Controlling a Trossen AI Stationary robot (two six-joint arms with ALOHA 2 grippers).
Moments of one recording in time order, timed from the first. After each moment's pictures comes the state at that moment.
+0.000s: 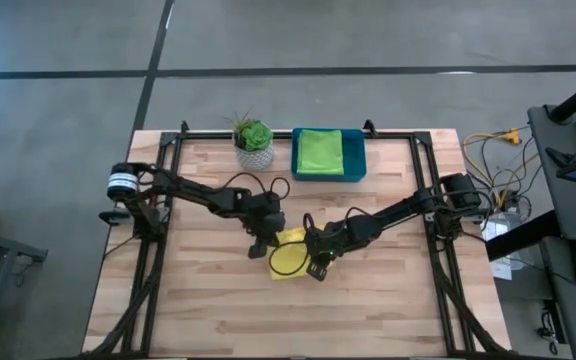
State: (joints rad) left arm 0.07 1.73 0.89 -0.09 0.41 0.01; right arm 0.21 1.88 1.04 -0.28 0.00 0.70
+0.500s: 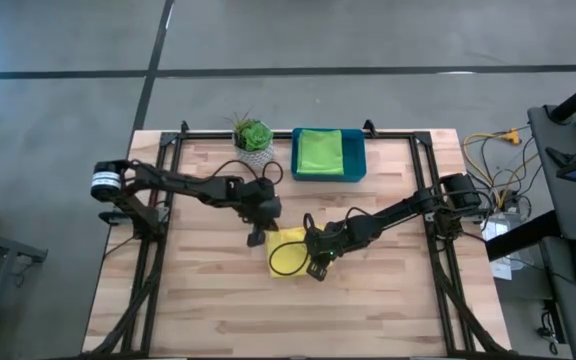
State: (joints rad) left arm 0.12 1.59 0.92 -0.22 0.30 0.04; right arm 0.21 1.88 1.03 -0.27 0.01 0.70
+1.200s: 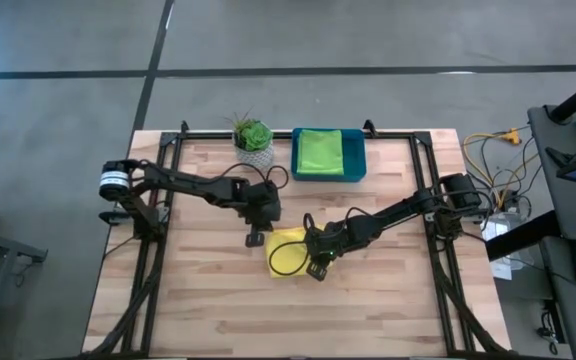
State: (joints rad) left arm 0.13 1.66 0.96 -0.35 0.25 0.12; right arm 0.21 1.88 1.03 -0.27 0.01 0.71
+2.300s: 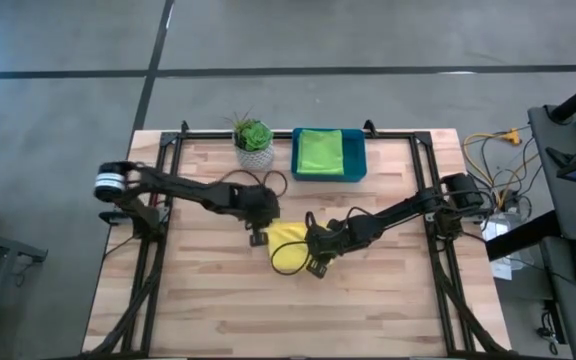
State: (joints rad) left arm 0.06 1.64 0.95 -0.35 -0.04 -0.02; right arm 0.22 1.85 1.05 -0.31 0.06 0.73
